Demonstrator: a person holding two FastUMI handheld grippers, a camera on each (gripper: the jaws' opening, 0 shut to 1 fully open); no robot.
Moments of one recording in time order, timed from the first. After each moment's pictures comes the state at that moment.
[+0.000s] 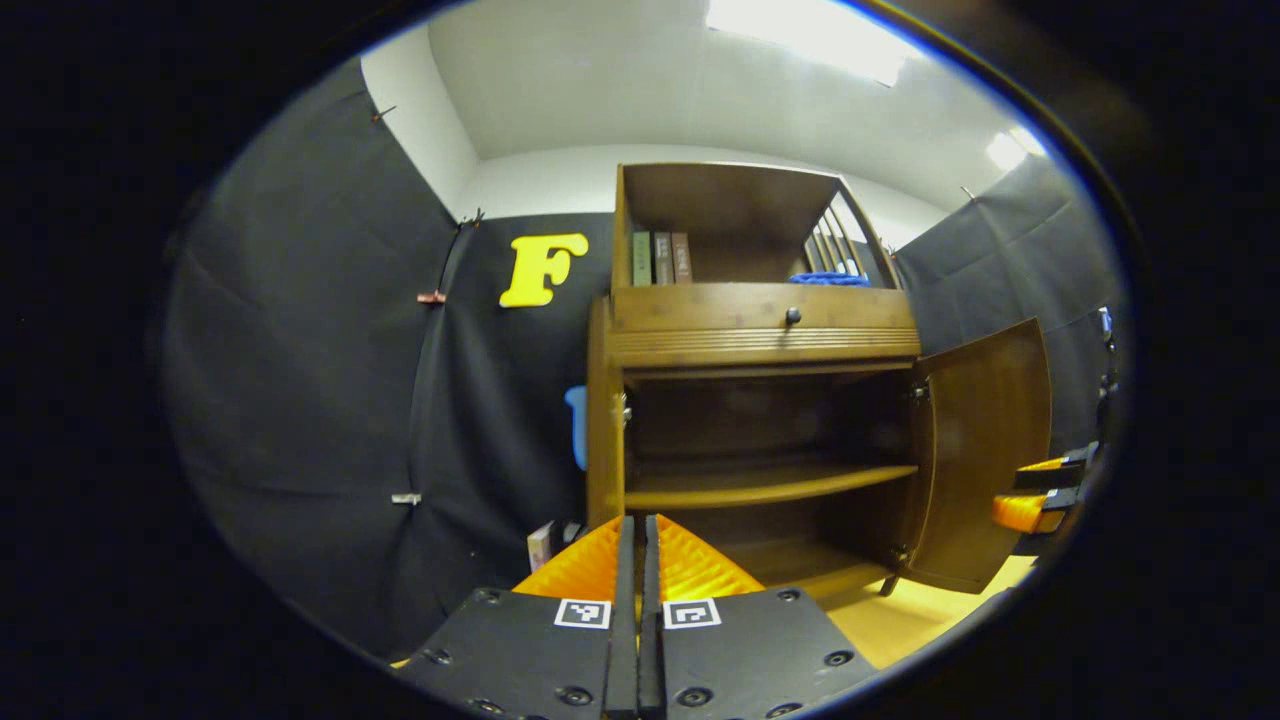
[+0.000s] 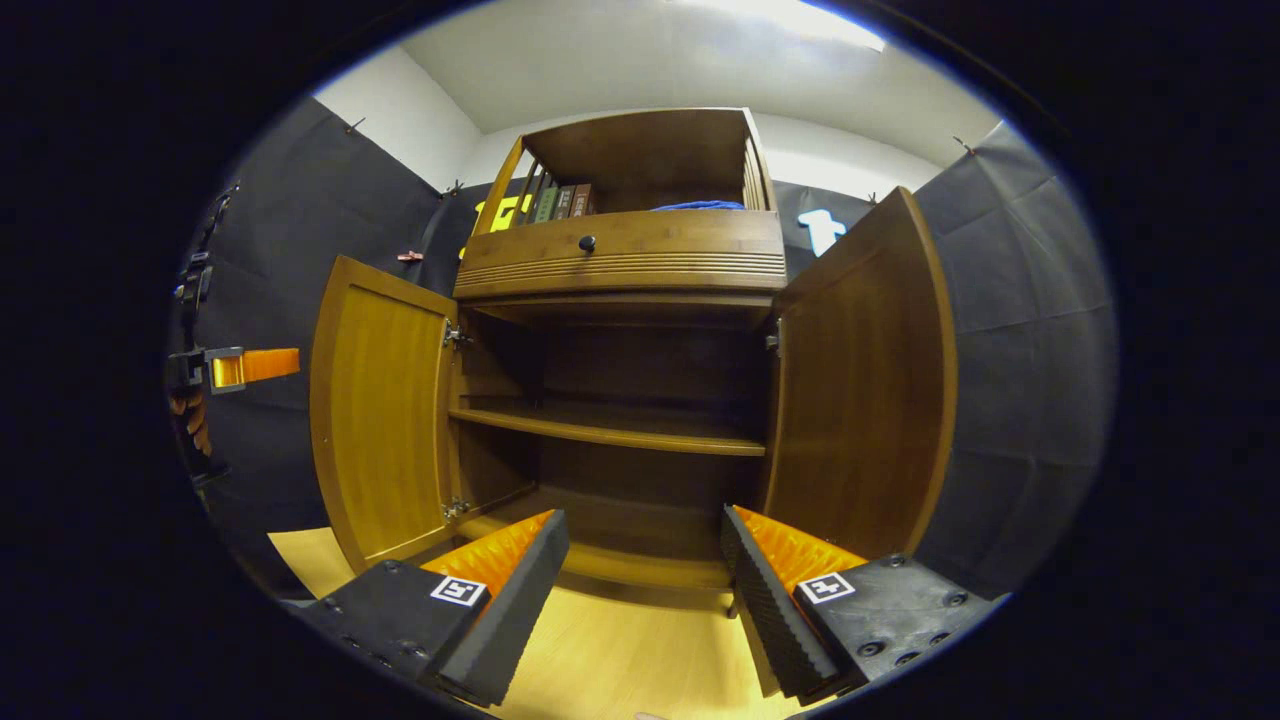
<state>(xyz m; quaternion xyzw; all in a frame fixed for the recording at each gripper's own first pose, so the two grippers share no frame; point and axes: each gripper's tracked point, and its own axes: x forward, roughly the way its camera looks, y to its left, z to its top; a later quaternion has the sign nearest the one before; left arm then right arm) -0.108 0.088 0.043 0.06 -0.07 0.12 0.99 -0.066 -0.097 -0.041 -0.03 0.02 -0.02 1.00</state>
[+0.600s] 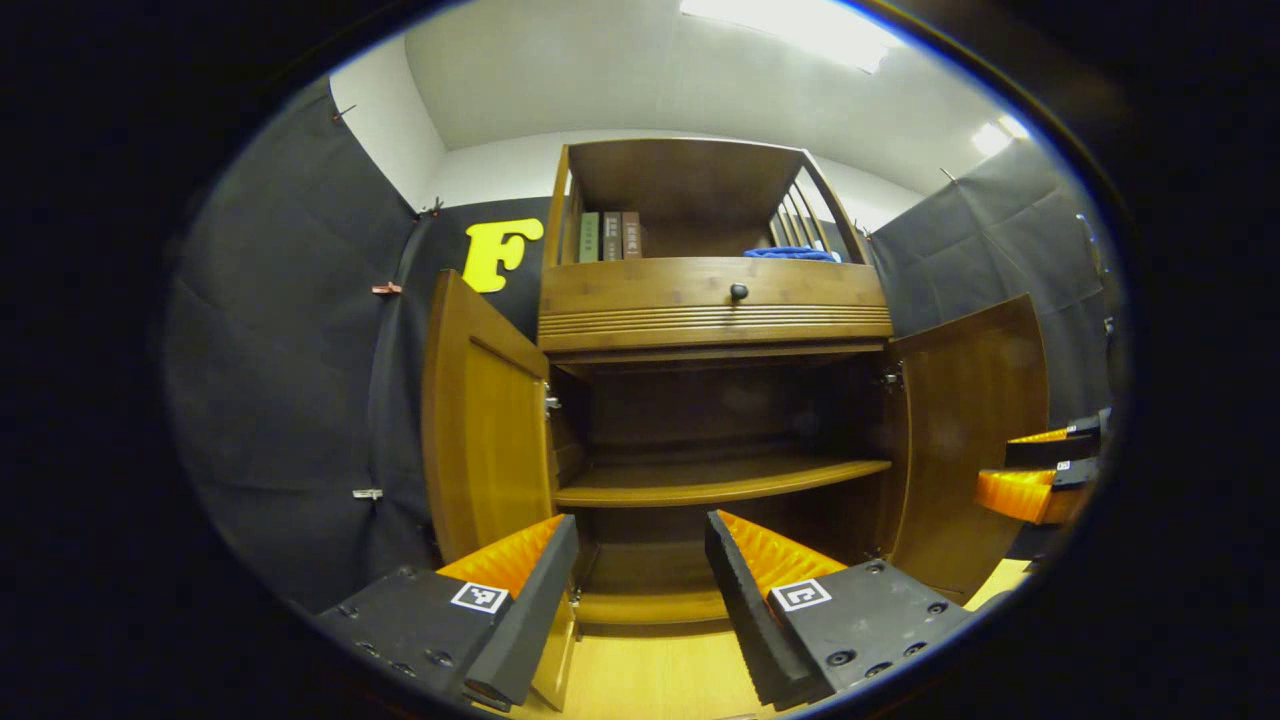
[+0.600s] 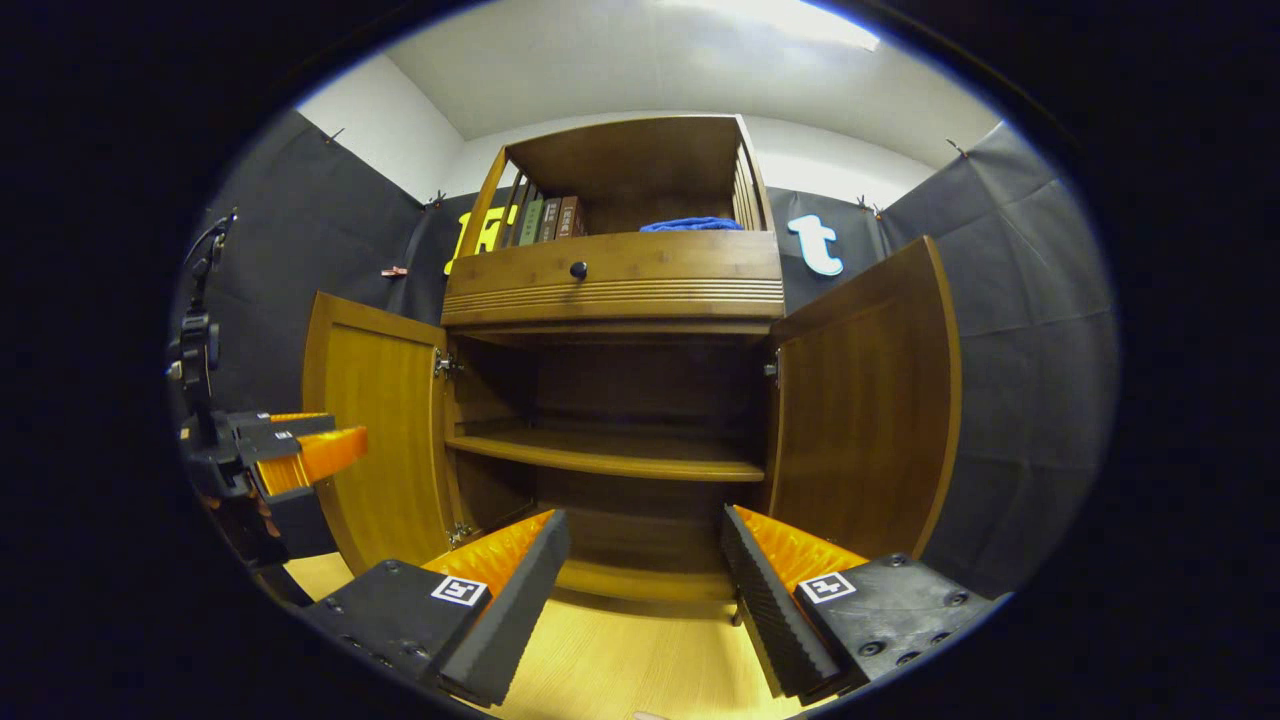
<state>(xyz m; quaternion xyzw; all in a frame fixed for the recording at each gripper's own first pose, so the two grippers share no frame) -0.048 0.028 0.016 0.06 -0.03 0.09 0.99 -0.064 -0.086 0.008 -0.02 0.01 -0.05 1.00</state>
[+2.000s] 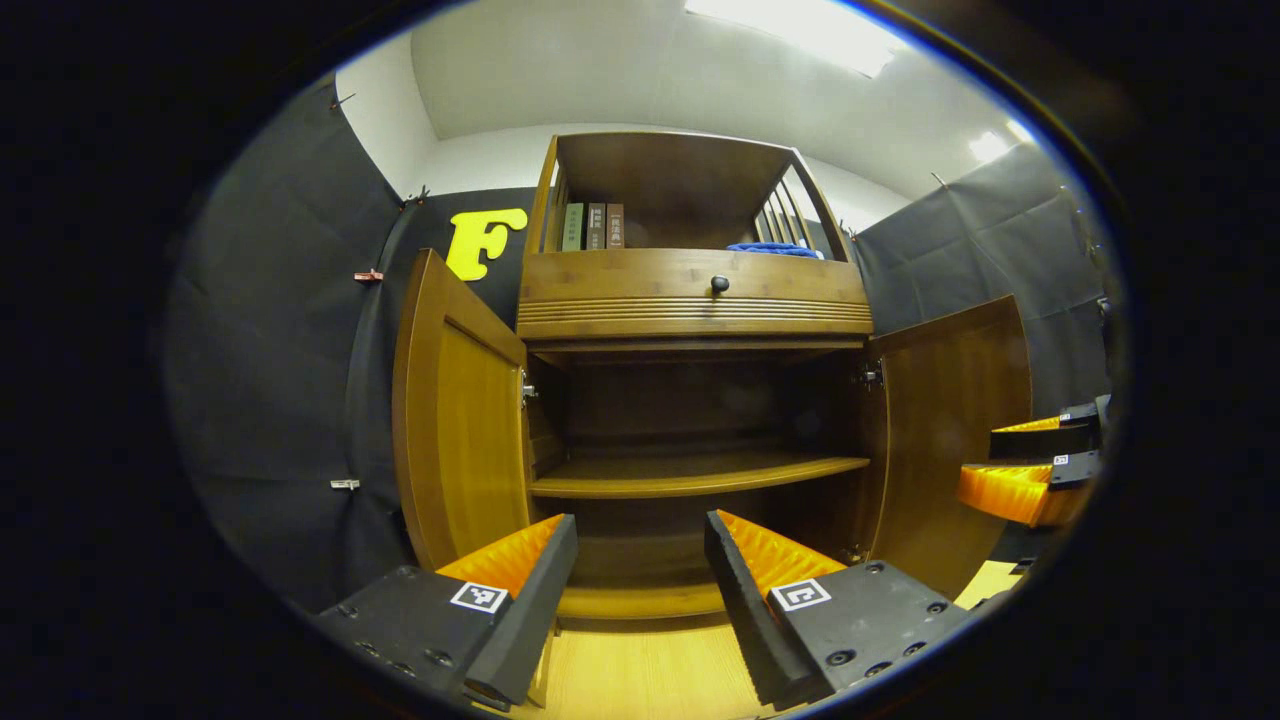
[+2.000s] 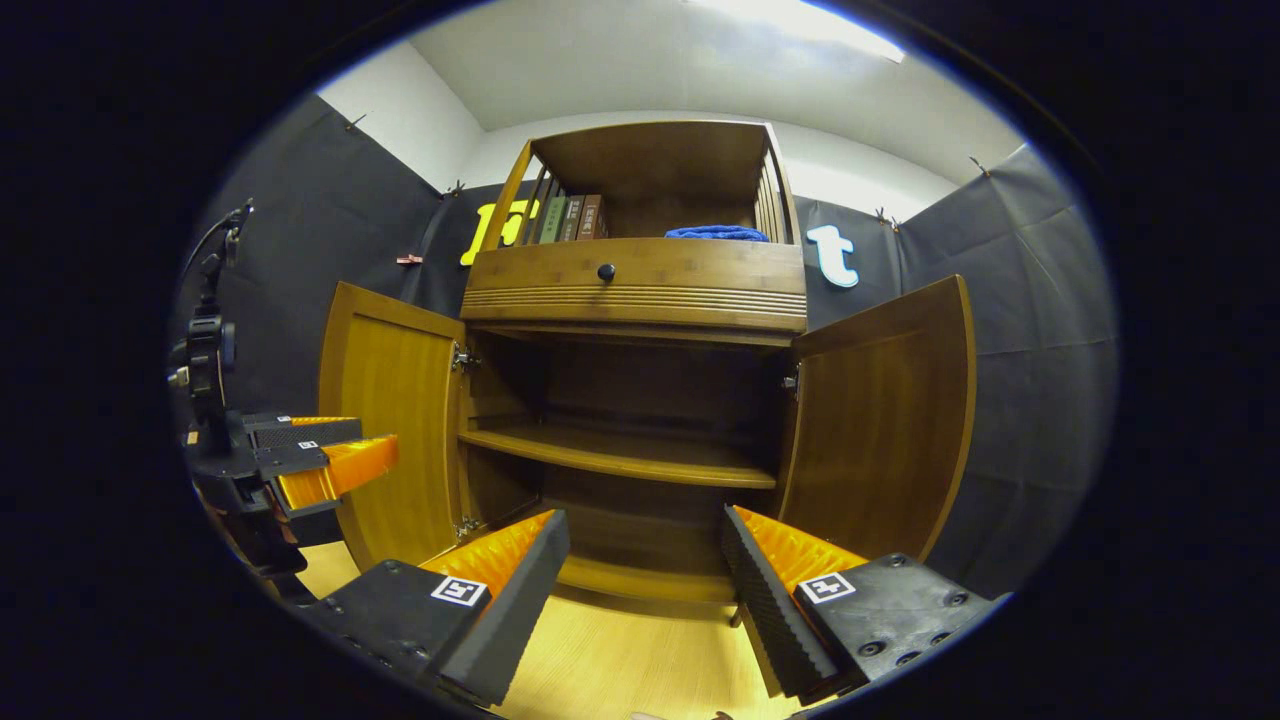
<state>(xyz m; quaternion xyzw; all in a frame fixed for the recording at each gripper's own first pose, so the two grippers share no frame) -0.048 0.030 0.015 0.05 -0.03 0.07 1.00 -0.065 -0.064 0.010 -0.04 0.01 -0.04 1.00</state>
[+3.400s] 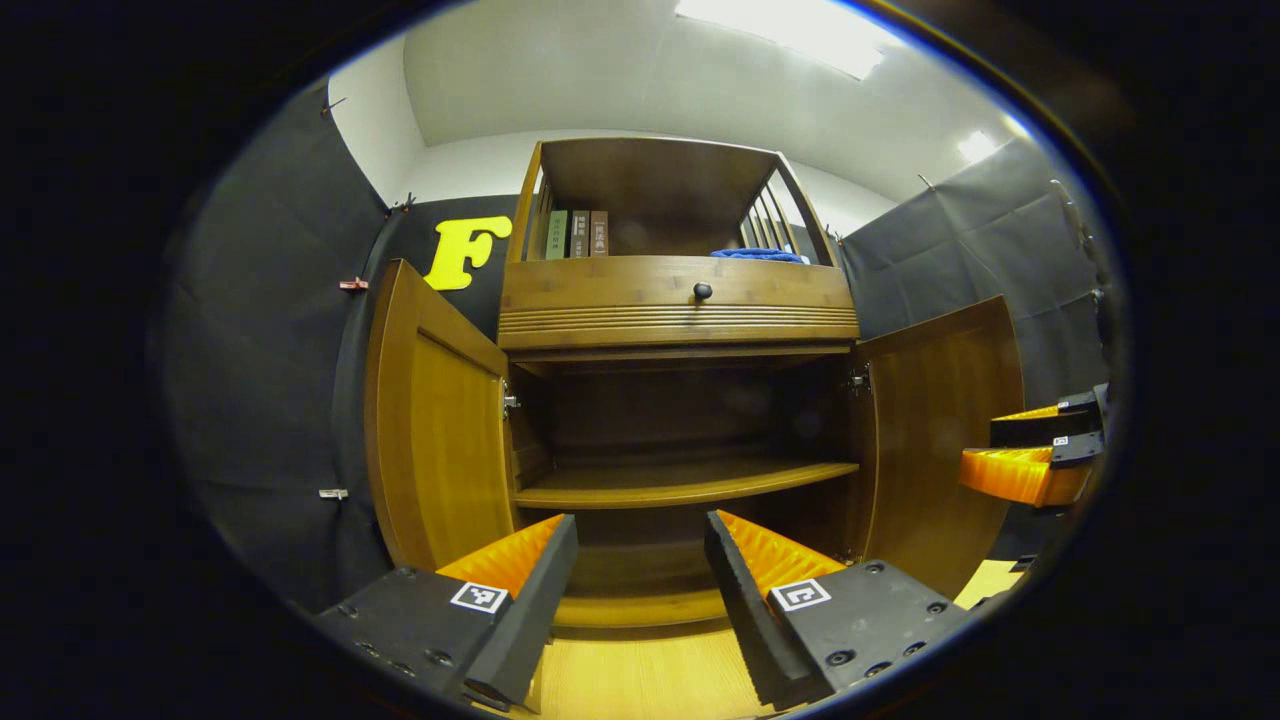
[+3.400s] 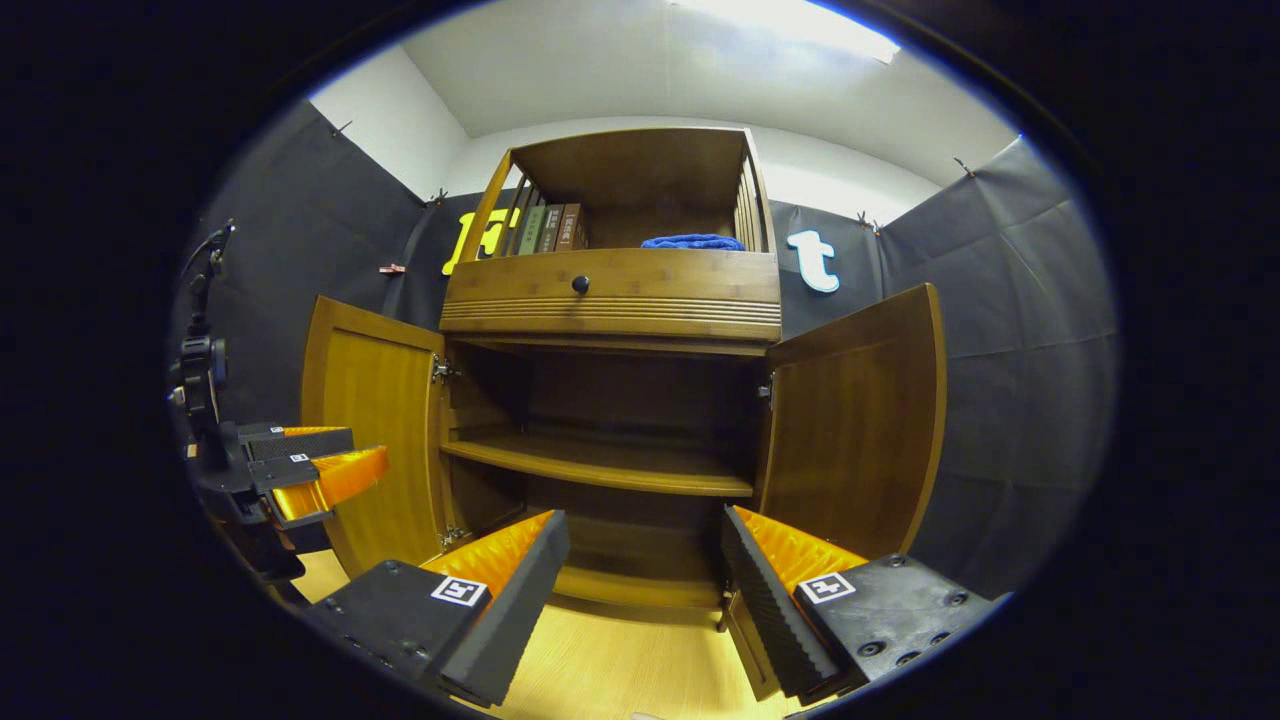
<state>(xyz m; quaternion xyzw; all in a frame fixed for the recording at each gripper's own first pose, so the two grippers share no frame) -0.044 0.020 0.017 0.05 -0.04 0.05 1.00 -0.067 -0.083 0.022 -0.04 0.00 -0.06 1.00</state>
